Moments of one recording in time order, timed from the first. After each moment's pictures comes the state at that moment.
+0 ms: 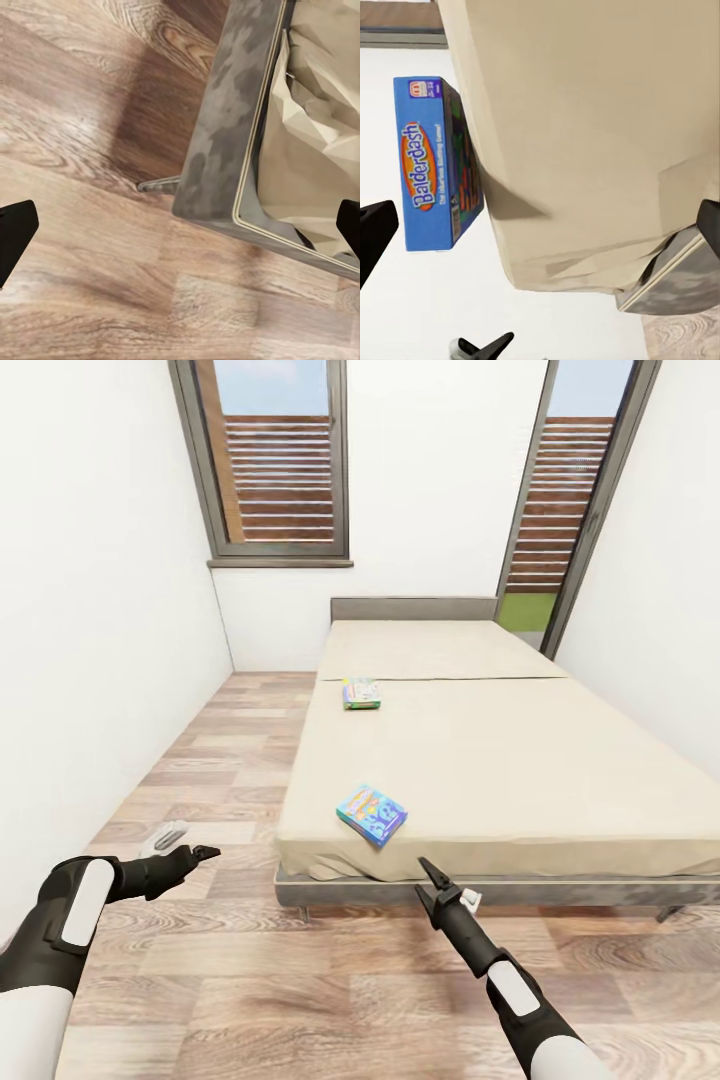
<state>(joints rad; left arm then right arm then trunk) -0.60 0.21 0.31 -1.08 0.53 1.04 -0.13 -0.56 0.08 -0.31 -0.44 -0.85 0.38 0.90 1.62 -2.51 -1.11</state>
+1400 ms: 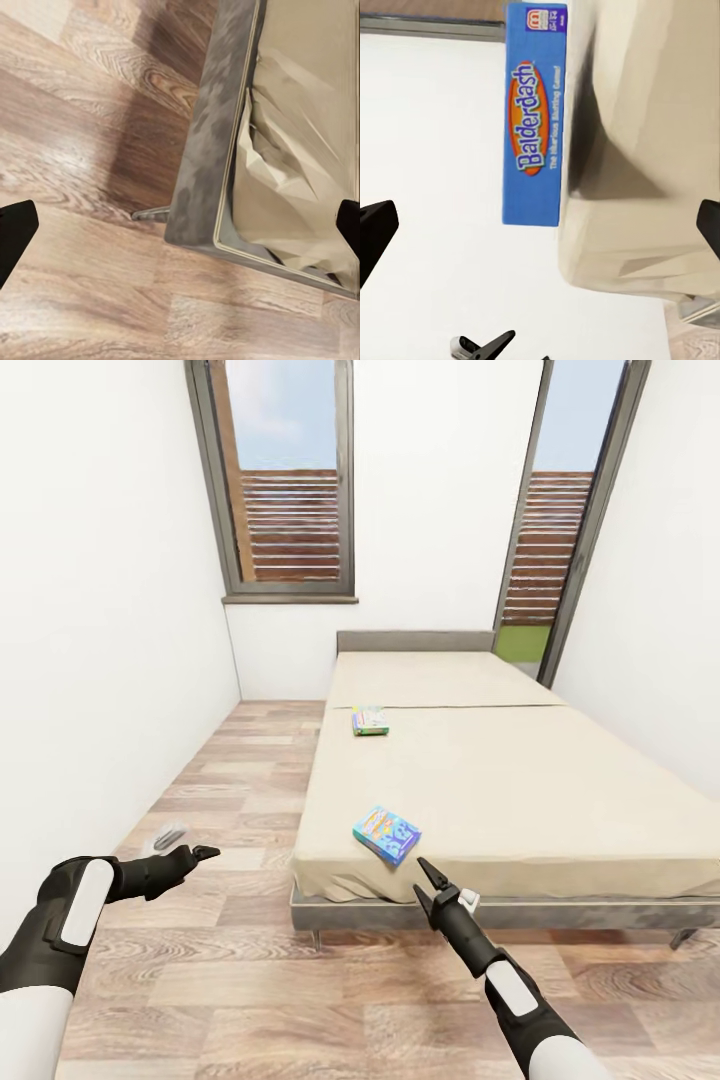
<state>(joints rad) -0.60 0.21 0.31 -1.08 0.54 1.04 -0.13 -0.56 0.09 -0.31 -0.44 -0.85 0.38 0.90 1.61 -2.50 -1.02</state>
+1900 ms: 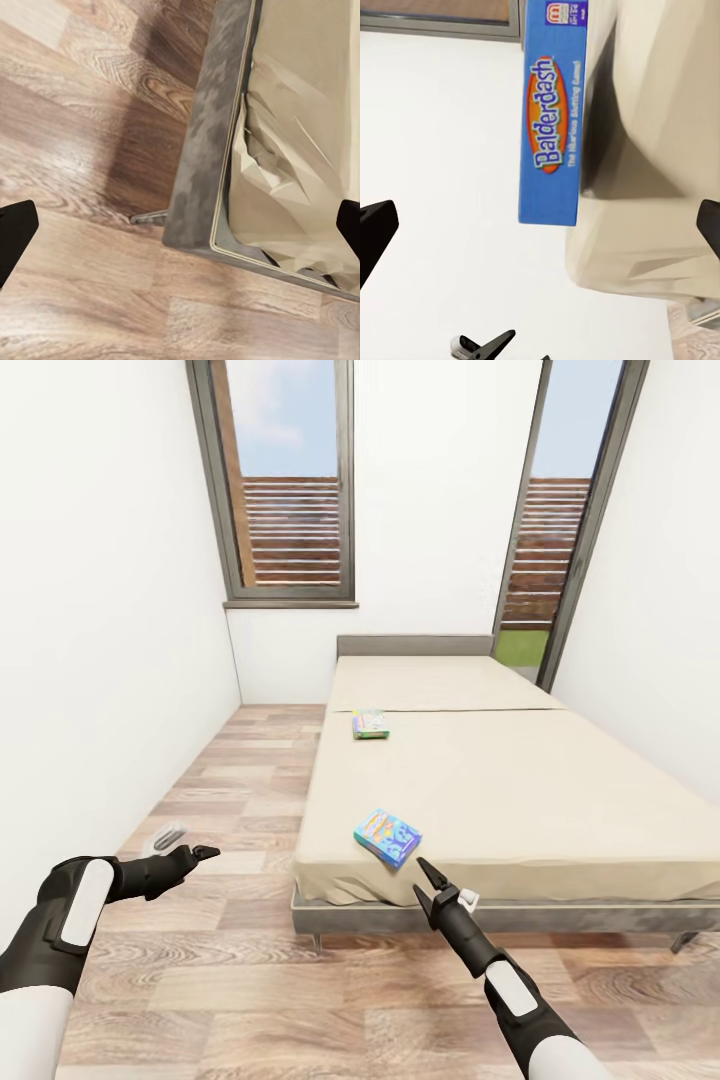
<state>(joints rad) -0.60 0.21 0.31 -1.08 0.54 1.04 -0.13 -0.56 0.09 -0.31 -0.44 -0.85 0.38 0.90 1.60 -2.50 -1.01</state>
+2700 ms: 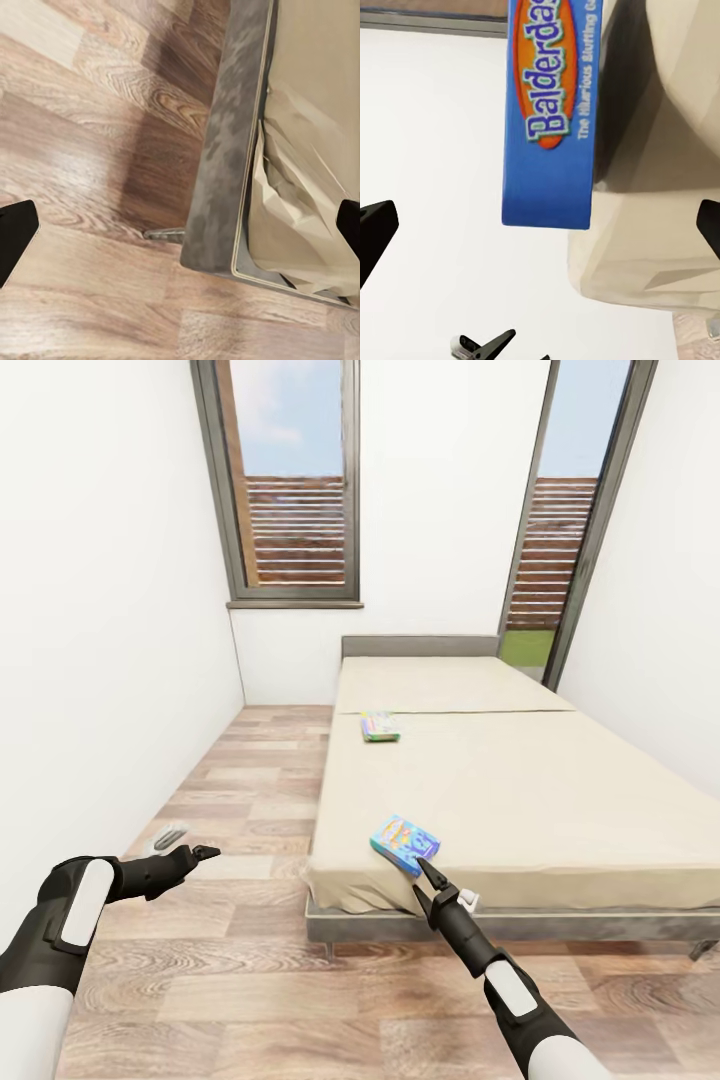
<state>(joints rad) -0.60 0.21 0.31 -1.08 0.54 1.04 -0.13 -0.56 0.09 -0.31 -0.44 -0.85 0.38 0.90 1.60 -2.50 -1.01</state>
